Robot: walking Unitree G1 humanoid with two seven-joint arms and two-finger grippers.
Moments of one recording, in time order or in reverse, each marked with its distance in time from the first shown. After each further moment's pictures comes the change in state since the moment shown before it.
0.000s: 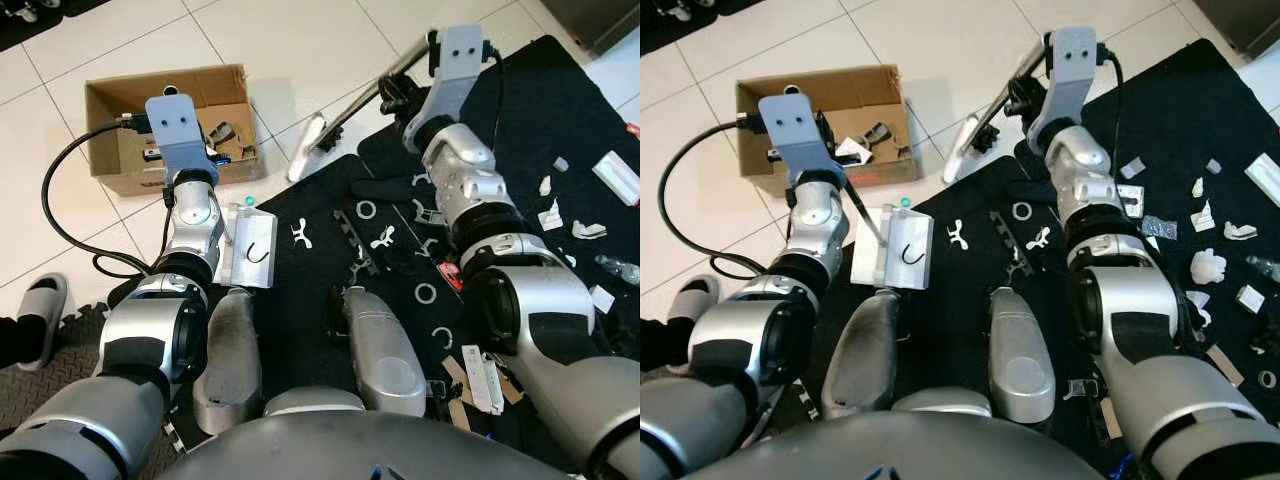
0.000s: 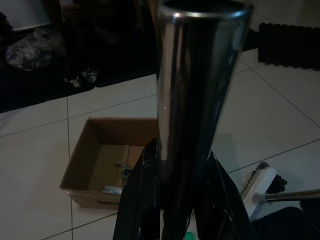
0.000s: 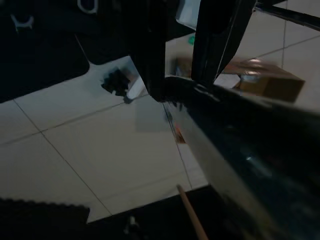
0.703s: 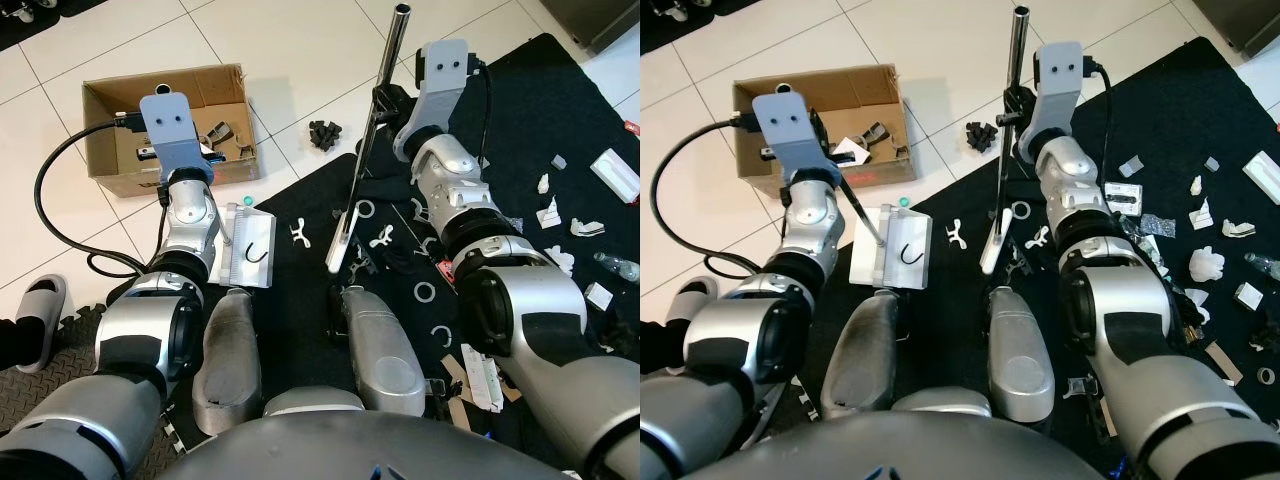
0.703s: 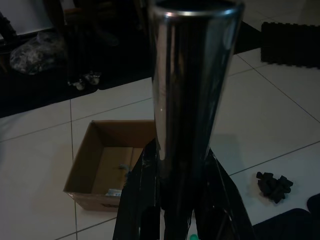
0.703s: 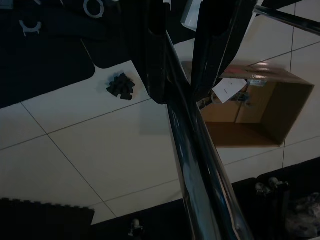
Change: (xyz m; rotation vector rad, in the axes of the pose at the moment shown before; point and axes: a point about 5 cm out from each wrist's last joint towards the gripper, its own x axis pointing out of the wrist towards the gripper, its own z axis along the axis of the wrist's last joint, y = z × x) left arm 0.004 0.004 0.006 0.028 -0.036 0.011; right arm 0.001 0.011 -0.009 -0.023 -0.010 0.019
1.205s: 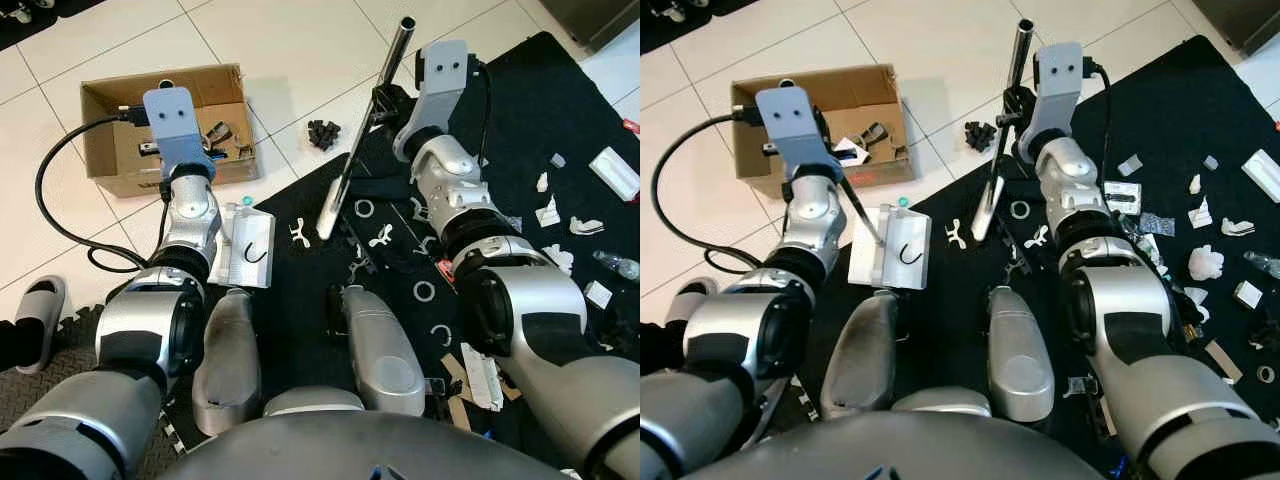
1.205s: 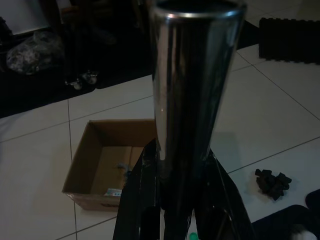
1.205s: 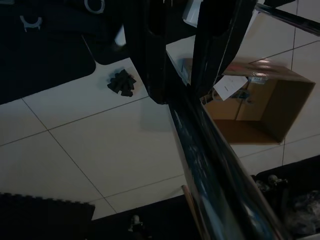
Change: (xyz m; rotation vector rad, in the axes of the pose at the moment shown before) left arm 0.004 -0.005 0.004 0.010 0.007 -0.012; right arm 0.000 0.000 0.000 -0.007 -0.014 0.004
